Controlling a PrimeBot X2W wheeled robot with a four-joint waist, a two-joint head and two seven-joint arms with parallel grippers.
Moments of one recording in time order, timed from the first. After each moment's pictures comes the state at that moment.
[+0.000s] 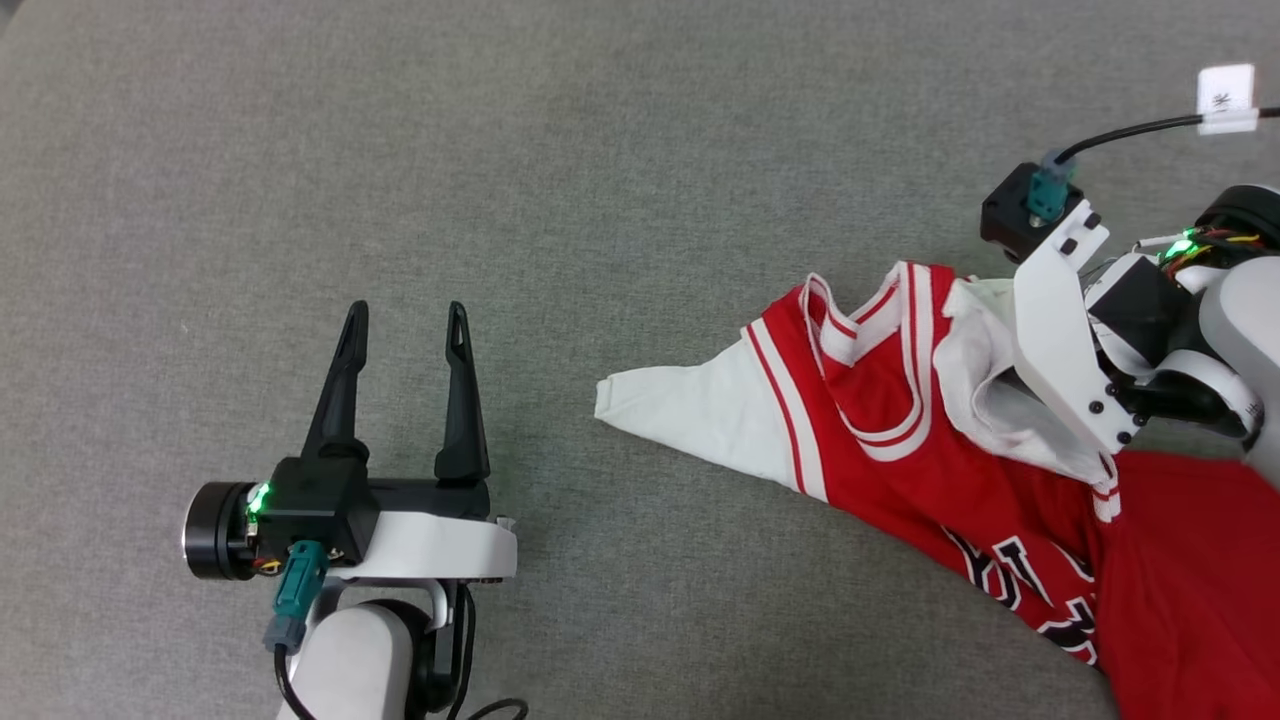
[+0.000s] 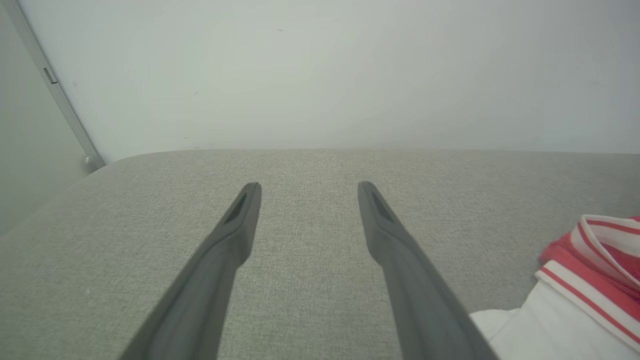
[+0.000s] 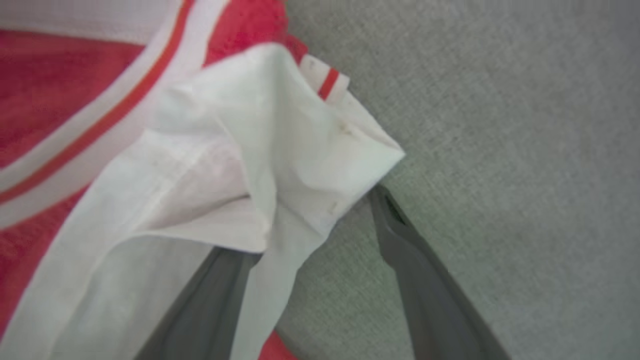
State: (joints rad) left arm -0.19 0.05 -0.15 -0.04 -0.09 0.14 -0.26; right arm -1.06 -0.70 1.09 0.30 0.84 0.13 0.89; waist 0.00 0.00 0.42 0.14
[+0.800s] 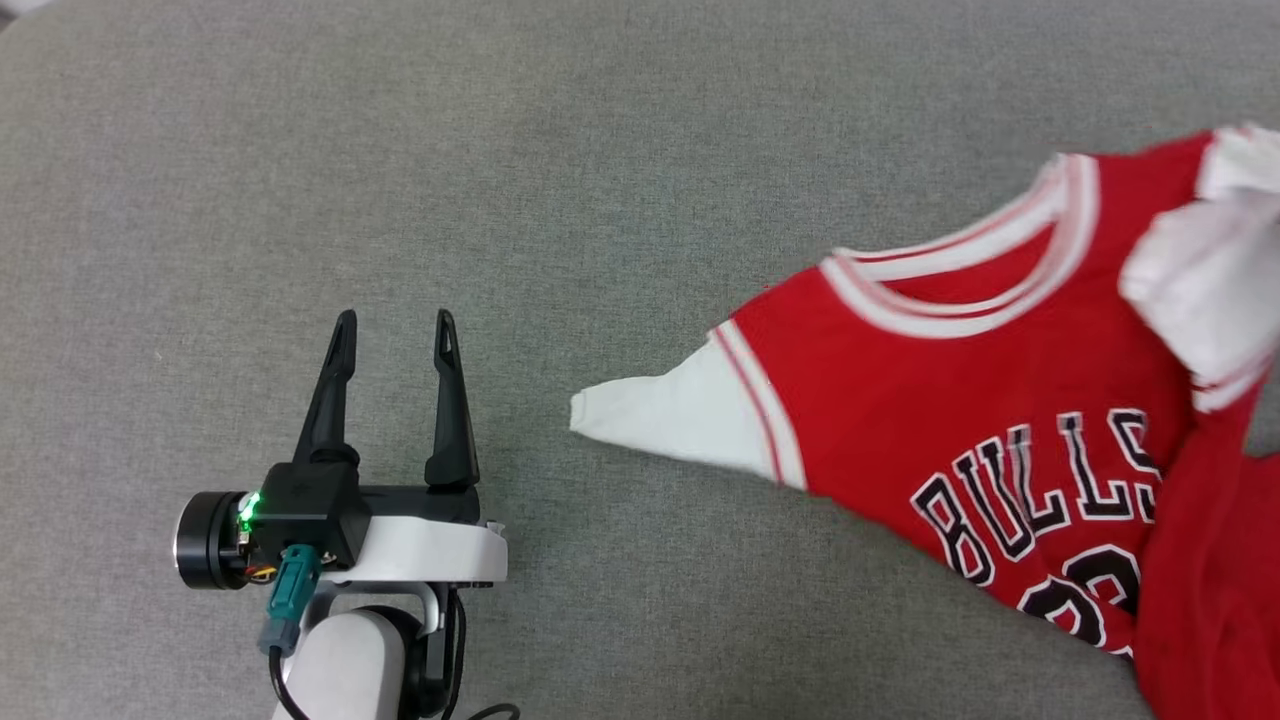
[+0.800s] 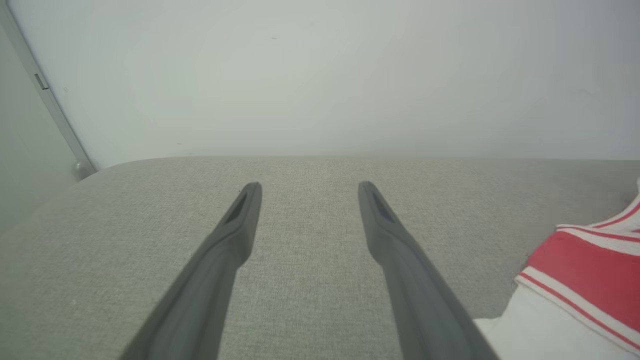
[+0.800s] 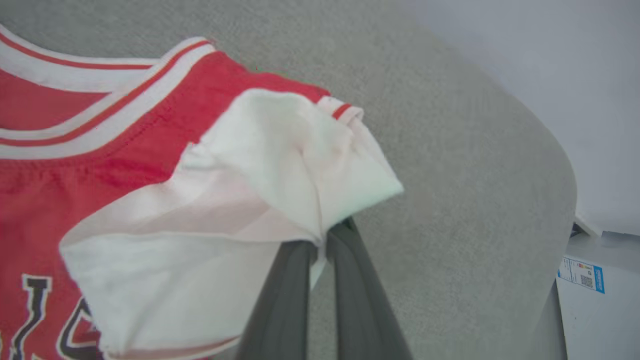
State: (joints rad) left arm -0.18 0.05 -0.13 -0.03 -0.08 0.14 -0.26; right arm -1.14 -0.94 1.05 0.43 0.91 0.13 0.50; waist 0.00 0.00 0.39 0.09
